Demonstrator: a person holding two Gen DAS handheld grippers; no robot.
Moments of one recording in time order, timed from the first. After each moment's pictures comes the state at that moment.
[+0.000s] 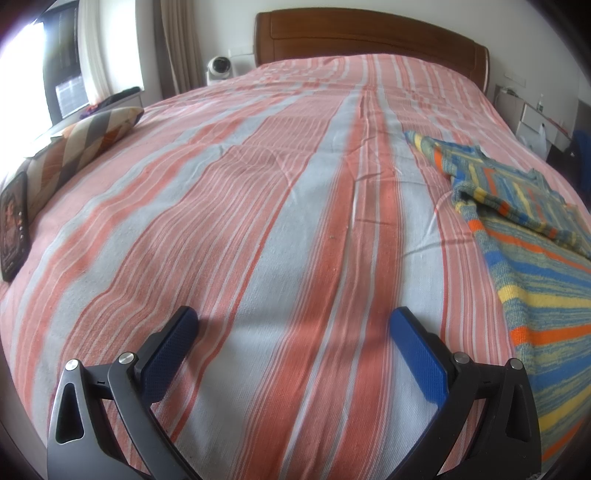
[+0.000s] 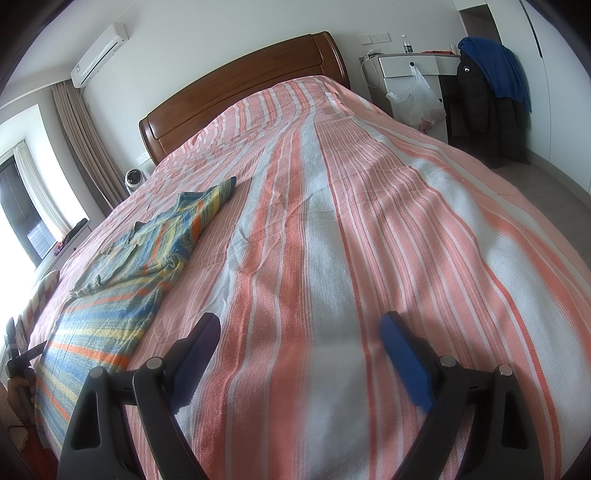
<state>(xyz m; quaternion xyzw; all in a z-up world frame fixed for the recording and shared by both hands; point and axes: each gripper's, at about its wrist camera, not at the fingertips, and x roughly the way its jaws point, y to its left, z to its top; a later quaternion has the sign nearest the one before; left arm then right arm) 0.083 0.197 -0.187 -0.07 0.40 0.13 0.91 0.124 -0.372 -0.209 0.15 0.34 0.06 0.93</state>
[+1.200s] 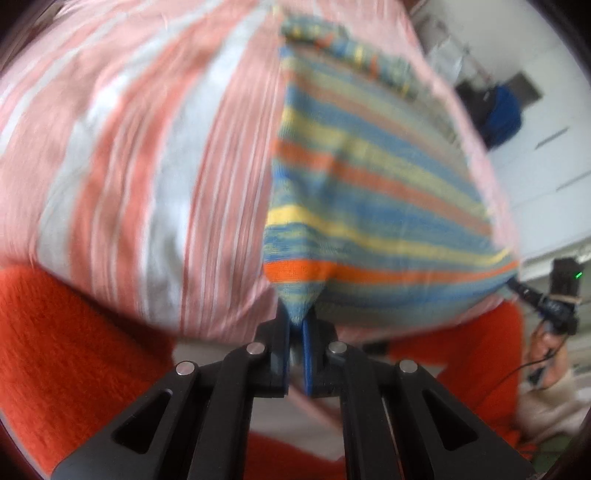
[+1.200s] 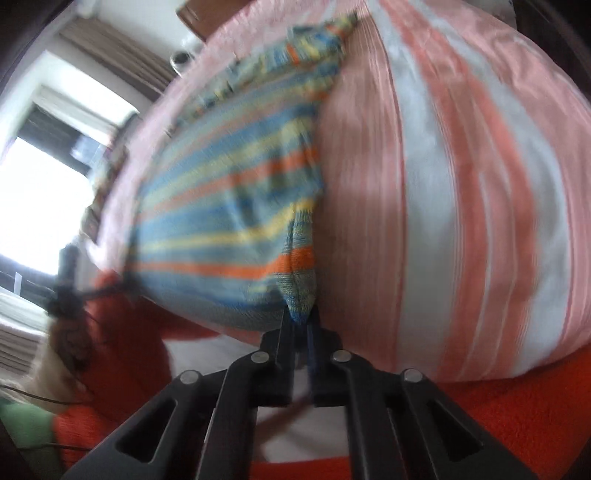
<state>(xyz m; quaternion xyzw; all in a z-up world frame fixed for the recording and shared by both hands) 0.004 0.182 -0.151 -0.20 0.57 -0.12 0.79 0.003 -0.276 -0.173 0.19 0.55 0.23 0.78</state>
